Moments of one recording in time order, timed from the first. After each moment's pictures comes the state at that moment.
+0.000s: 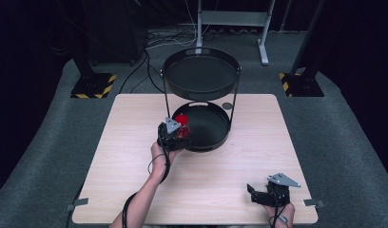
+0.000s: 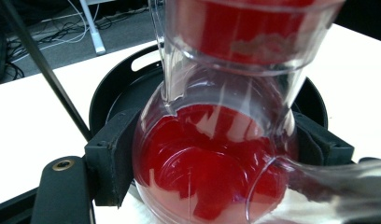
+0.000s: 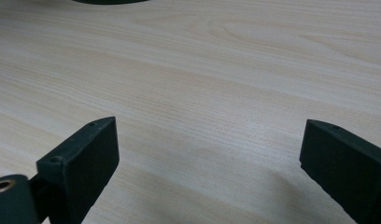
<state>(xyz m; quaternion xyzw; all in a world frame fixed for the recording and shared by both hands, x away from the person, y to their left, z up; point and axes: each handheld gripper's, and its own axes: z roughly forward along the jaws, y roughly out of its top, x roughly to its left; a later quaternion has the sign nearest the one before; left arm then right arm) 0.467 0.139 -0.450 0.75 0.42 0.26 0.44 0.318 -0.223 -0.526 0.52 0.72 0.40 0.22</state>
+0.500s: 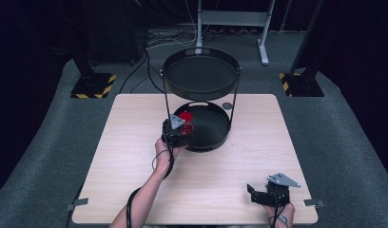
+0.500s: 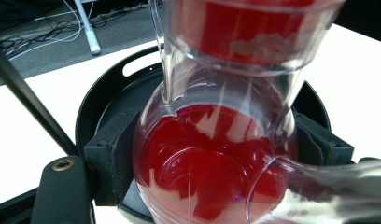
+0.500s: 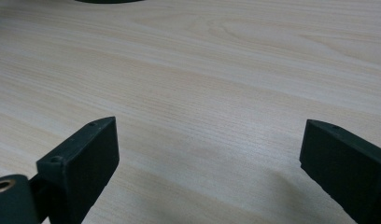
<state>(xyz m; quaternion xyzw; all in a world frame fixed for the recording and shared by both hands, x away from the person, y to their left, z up) 0.484 0.127 -0.451 0.75 0.42 0.26 0.44 0.318 -0.222 -0.526 0.52 0.72 0.39 0.23</state>
